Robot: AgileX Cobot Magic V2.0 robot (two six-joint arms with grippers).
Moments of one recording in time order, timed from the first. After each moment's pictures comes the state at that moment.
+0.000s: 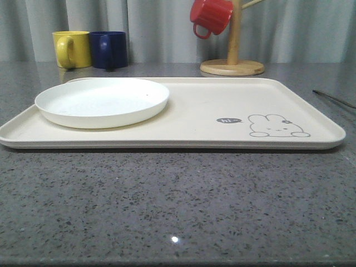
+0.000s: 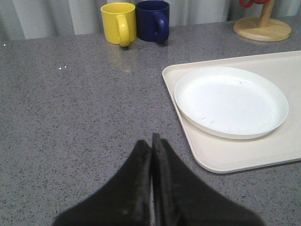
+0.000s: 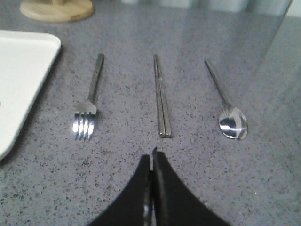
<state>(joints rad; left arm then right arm) -0.13 0.28 -0.58 -0.12 0.69 0.07 -0.02 0.34 -0.33 -0.19 0.43 0.15</state>
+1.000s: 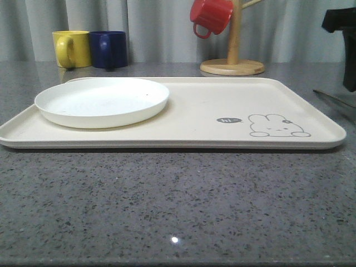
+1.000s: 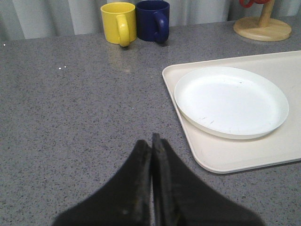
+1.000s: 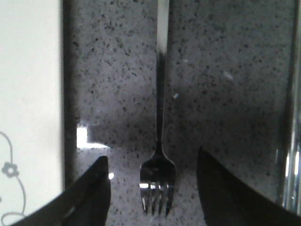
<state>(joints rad) -0.13 0.28 -0.58 -0.12 0.69 0.07 0.10 1.59 -1.29 0.00 1.02 0.15</state>
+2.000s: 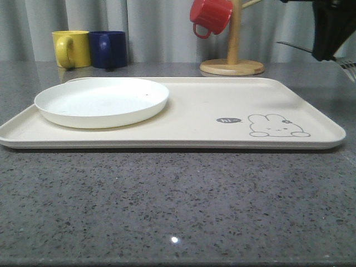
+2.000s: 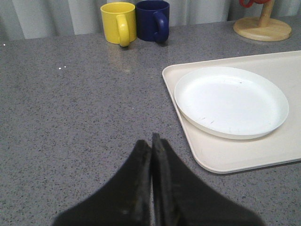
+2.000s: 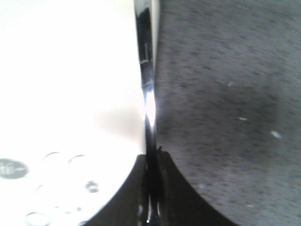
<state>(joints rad) -0.13 0.28 -0.58 -0.12 0.69 0.07 0.25 1.69 -1.56 0.00 1.14 0.15</state>
